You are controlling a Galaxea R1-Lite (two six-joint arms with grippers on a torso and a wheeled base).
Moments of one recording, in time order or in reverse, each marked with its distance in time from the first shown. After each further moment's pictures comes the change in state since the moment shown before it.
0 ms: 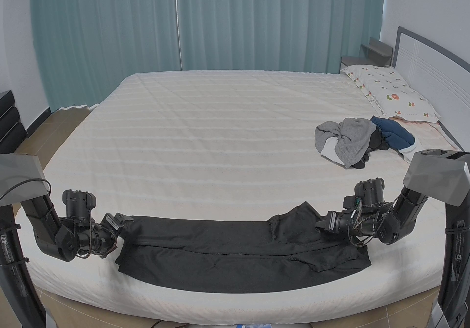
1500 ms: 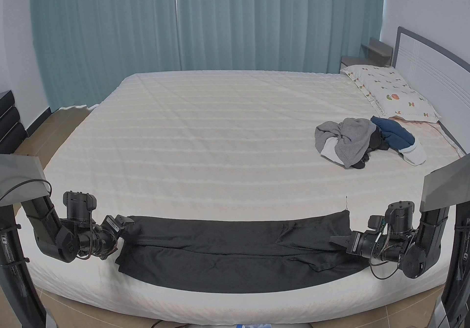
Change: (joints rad) left arm -0.002 0.004 0.008 0.000 -0.002 0.007; right arm -0.029 -0.075 0.515 -0.553 0.002 0.035
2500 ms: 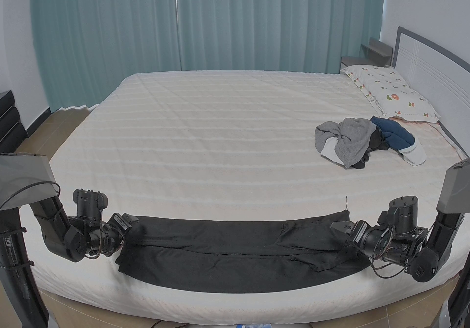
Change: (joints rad) left arm -0.077 0.012 -0.041 0.012 0.123 -0.002; right arm 0.128 -0.221 0.047 0.149 -0.313 0.346
